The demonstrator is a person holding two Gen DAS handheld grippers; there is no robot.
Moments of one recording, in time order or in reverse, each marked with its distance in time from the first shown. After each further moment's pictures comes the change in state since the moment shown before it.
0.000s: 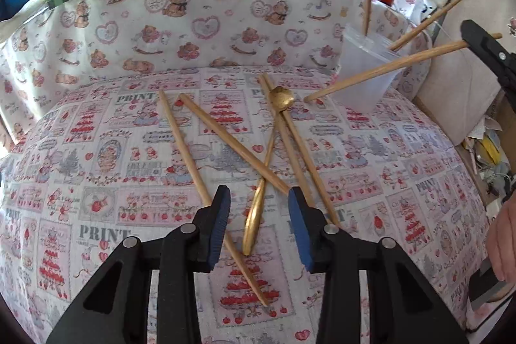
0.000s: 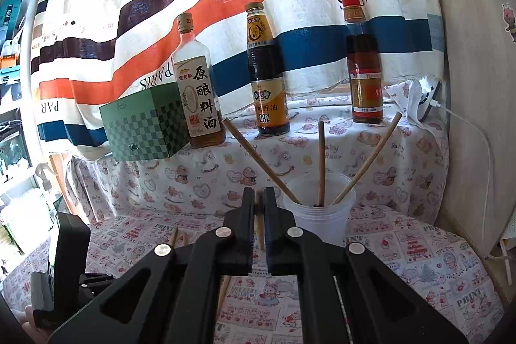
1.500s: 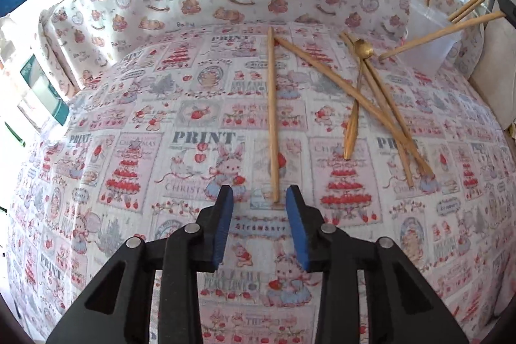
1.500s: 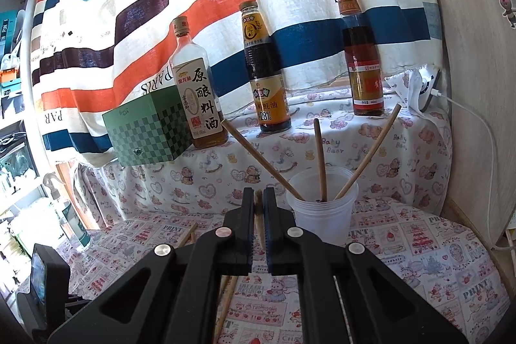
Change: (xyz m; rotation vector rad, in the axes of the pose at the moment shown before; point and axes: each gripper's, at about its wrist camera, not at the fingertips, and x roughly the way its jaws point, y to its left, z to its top) left arm -0.029 0.037 -0.063 -0.070 0.085 0.244; right arm -0.004 -0.007 0.005 0.055 0.015 0.030
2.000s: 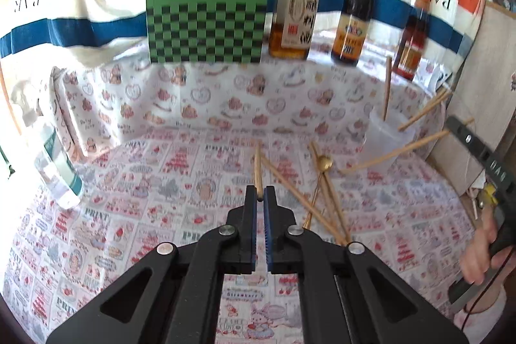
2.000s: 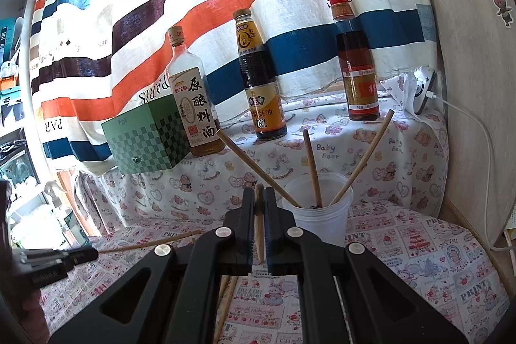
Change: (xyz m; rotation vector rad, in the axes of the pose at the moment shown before) left arm -0.097 0.016 0.056 -0.047 -0.330 -0.134; right arm -0.004 -0.008 0.006 0.021 -0.017 -0.001
